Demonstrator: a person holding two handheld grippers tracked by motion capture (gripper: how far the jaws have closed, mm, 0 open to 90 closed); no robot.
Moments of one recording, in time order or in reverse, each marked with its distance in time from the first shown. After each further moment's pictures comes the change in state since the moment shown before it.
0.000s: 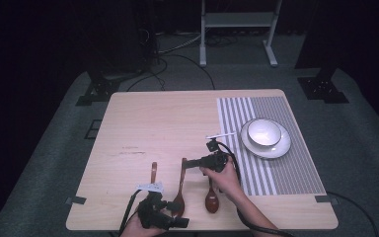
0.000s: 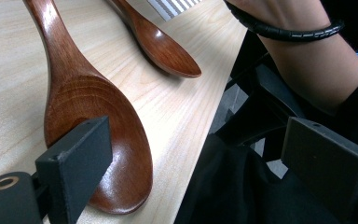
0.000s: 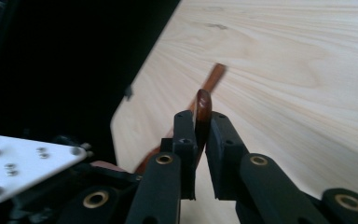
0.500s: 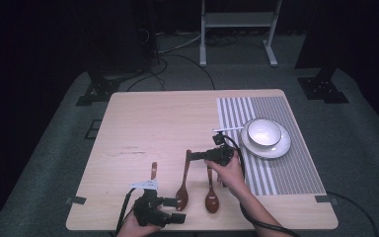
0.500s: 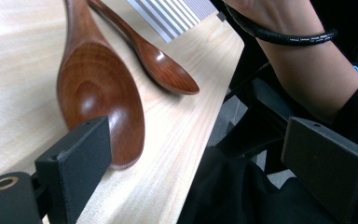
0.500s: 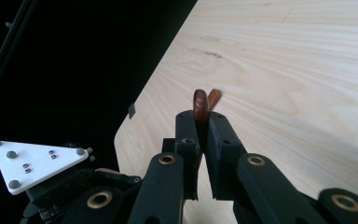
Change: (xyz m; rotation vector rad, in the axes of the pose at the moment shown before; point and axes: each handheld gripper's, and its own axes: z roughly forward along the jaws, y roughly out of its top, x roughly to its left) left arm 0.000 0.003 -0.013 -0.076 0.005 0.005; right arm 0.005 0.012 -0.023 -0.069 -0.027 -0.007
